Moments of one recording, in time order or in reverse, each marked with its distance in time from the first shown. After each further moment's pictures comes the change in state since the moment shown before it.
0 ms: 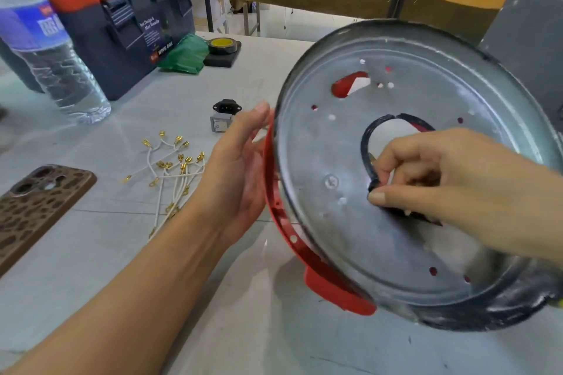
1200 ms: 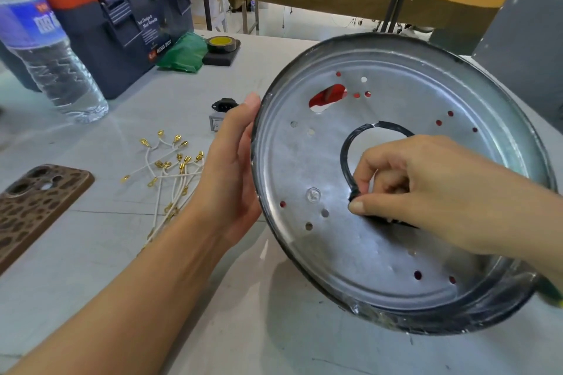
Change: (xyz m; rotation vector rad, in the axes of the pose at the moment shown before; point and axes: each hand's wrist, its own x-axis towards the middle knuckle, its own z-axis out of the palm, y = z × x) left_hand -0.004 0.001 0.002 -0.014 -0.053 0.045; right_hand 0.008 -0.012 0.011 -0.185 -0.069 0.045
